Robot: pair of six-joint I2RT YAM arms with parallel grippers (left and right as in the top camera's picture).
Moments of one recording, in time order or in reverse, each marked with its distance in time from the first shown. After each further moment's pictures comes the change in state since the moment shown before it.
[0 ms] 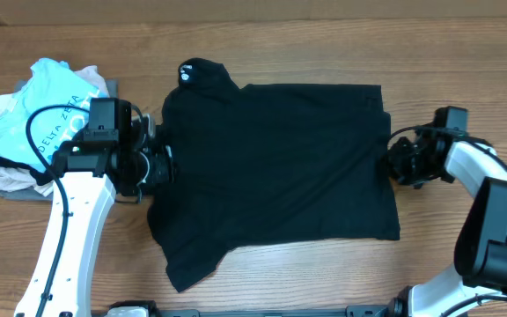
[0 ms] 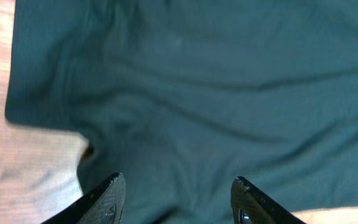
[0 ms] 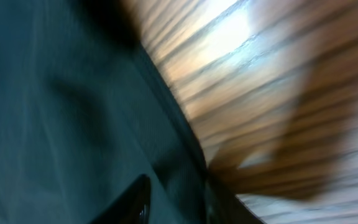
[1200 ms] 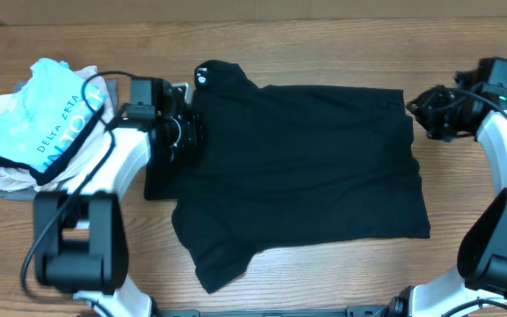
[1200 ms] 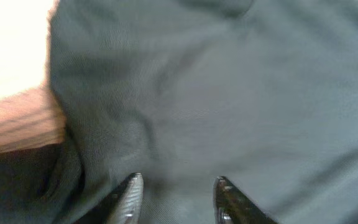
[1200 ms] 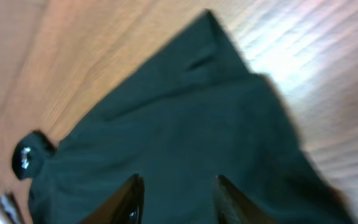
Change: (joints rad) left arm -0.063 0.447 0.004 0.603 0.164 0.103; right arm -0.062 -0.021 0.368 -0.100 -0.012 0.039
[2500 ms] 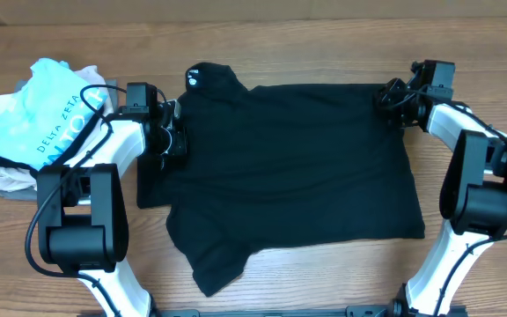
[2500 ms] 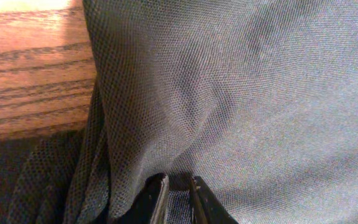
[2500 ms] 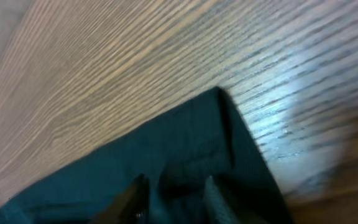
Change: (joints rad) left arm 0.066 0.129 0.050 -0.141 -0.093 0.003; right arm 0.118 0.361 0.001 0.542 0.062 0.022
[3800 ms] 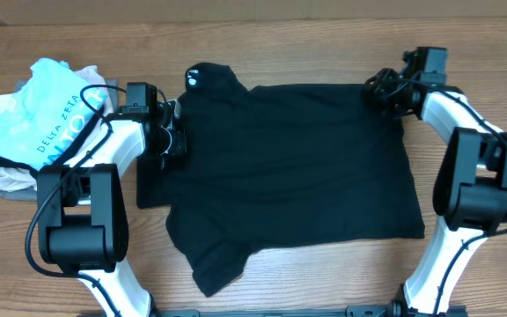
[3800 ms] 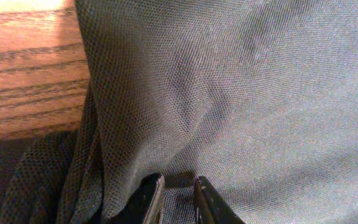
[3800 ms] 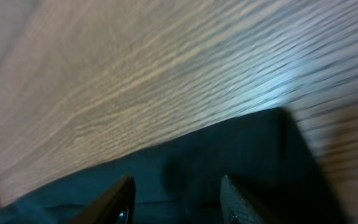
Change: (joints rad) left arm 0.000 0.000 0.001 -0.001 0.008 0.000; right arm 0.052 0.036 0.128 -0.124 0.013 -0.020
